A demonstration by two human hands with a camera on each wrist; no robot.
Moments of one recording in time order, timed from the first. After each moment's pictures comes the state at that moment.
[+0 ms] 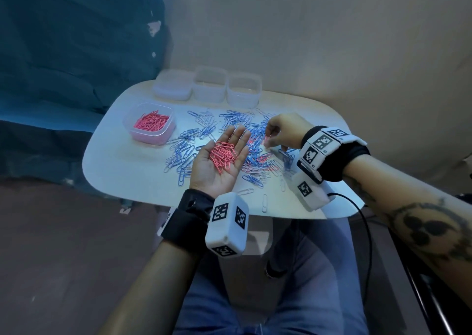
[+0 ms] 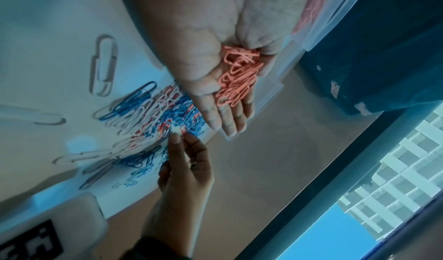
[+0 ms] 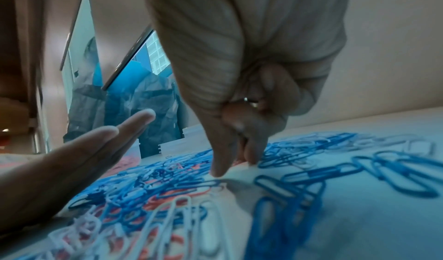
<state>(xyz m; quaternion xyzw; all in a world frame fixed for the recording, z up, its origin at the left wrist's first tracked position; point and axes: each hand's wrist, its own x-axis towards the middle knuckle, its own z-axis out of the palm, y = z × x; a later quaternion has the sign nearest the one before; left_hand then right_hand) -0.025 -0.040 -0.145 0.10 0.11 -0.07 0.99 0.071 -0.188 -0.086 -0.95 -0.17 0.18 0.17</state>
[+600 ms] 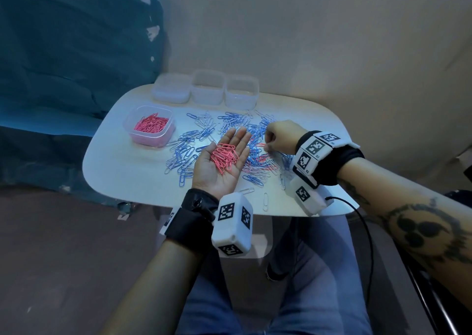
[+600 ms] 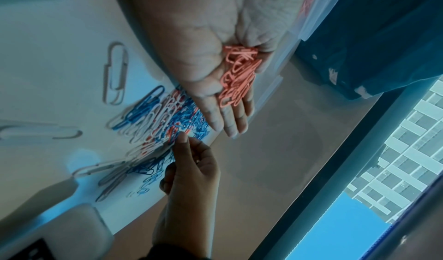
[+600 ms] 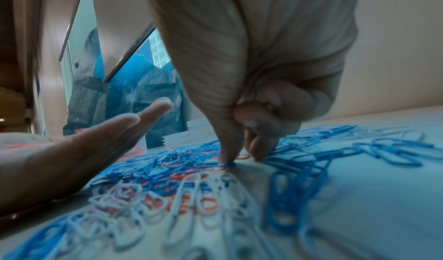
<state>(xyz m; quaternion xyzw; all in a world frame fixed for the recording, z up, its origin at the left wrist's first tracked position) -0.022 -0.044 -0.148 0.12 0.11 -0.06 0.99 0.063 -0.183 -0.093 -0.97 -0.16 0.16 0.07</state>
